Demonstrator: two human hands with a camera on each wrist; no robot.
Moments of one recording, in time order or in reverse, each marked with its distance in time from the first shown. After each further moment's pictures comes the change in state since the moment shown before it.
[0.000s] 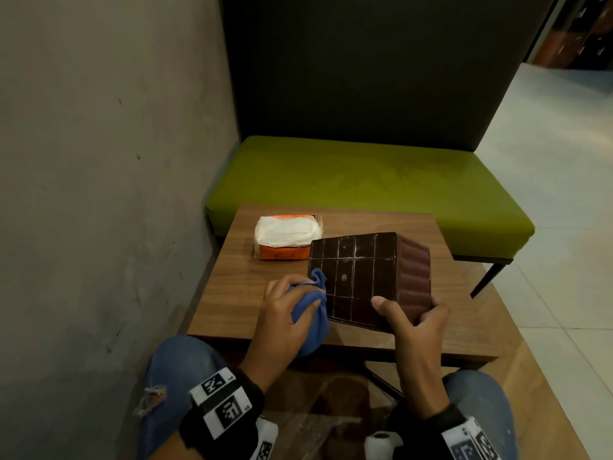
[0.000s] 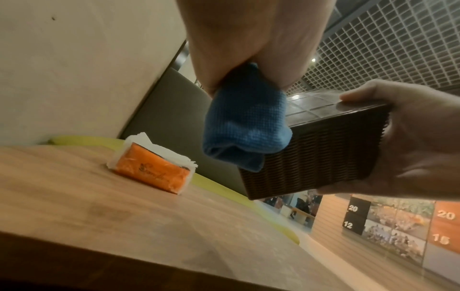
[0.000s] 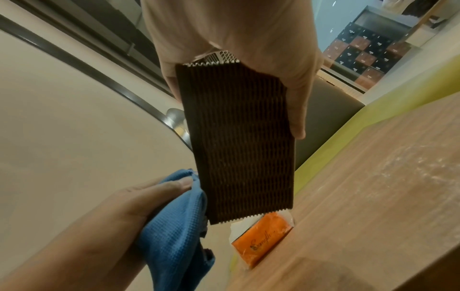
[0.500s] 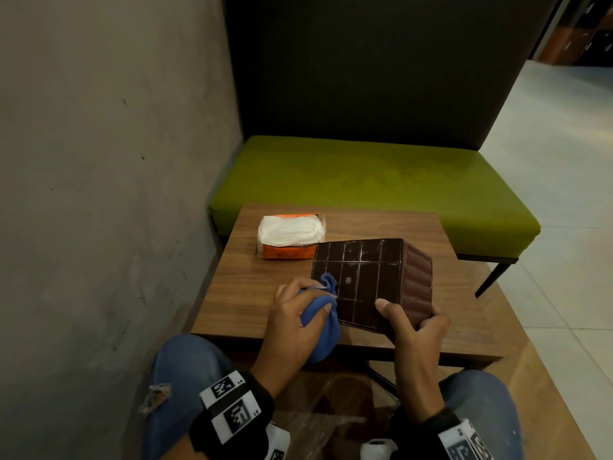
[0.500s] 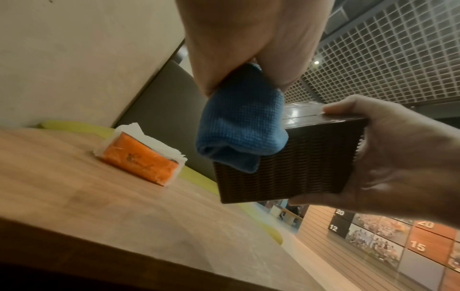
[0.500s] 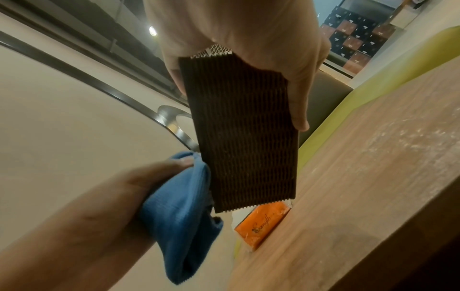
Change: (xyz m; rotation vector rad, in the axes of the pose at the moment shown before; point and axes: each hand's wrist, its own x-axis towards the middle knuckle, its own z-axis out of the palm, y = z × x) left_hand -0.004 0.008 0.007 -0.016 0.002 -0.025; right_hand -0.002 0.013 0.003 0.042 0.056 0.067
